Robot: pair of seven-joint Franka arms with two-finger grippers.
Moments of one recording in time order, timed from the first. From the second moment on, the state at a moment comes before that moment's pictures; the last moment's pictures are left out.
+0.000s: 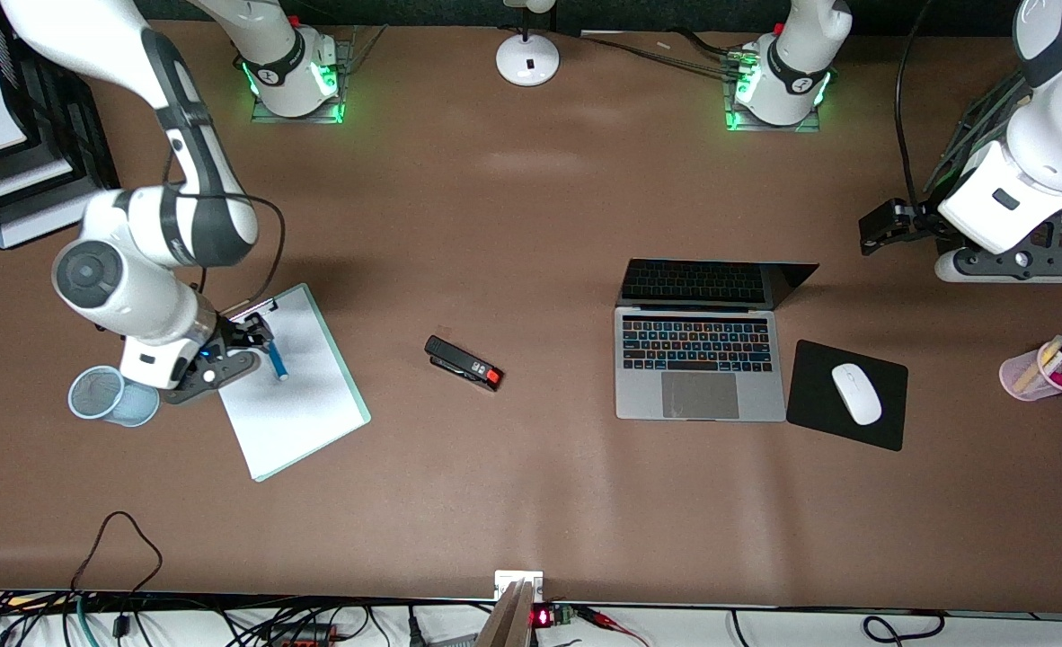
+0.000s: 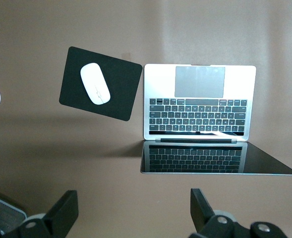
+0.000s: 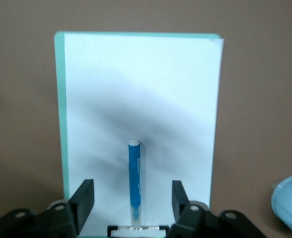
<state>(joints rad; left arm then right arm) -0.04 0.07 -0.08 -1.60 0.00 1.61 -0.14 0.18 0.45 -0.08 -1.83 -0.02 2.27 -0.43</state>
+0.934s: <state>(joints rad) -0.04 0.10 -0.09 -1.59 0.00 1.55 -0.14 0.18 0.60 -0.07 -1.83 0.04 2.40 -0.62</state>
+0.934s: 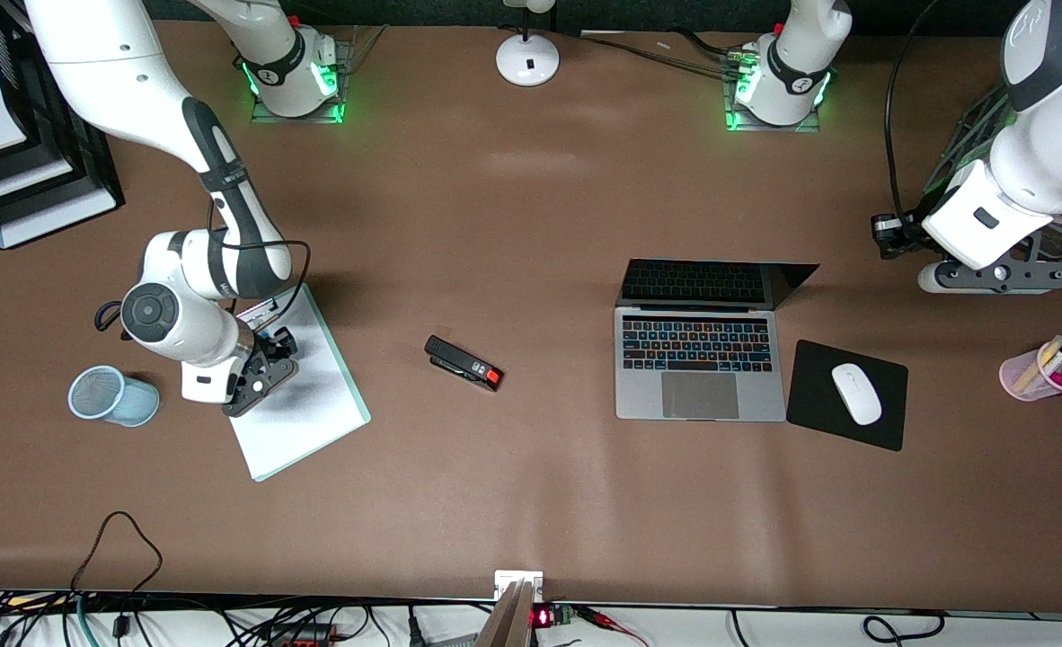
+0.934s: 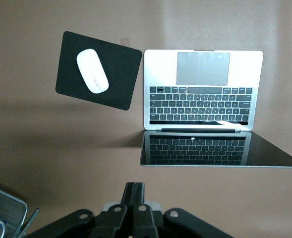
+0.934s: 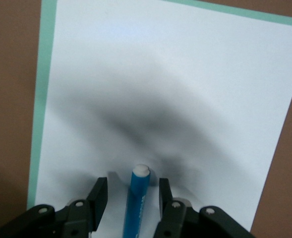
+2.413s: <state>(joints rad) -0.06 -0.01 -0.29 -1.89 -0.01 1.63 -0.32 0.01 0.51 -0.08 -1.53 0.33 2.03 -1.03</state>
